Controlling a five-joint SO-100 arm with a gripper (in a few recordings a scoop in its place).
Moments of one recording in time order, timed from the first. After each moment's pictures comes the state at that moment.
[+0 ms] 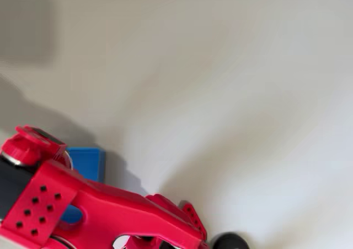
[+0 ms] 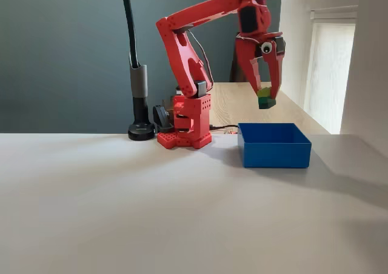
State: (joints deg) arm -58.3 118.0 95.7 90.8 4.9
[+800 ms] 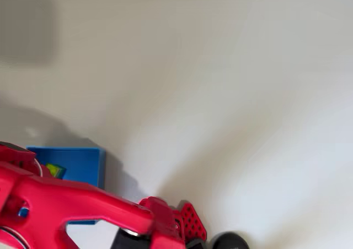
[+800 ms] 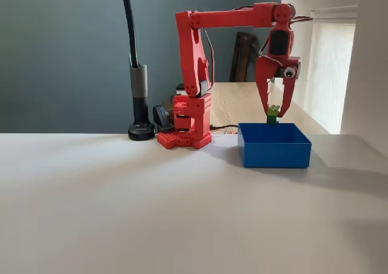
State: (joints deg) arm -65.4 98.1 92.5 87.5 4.0
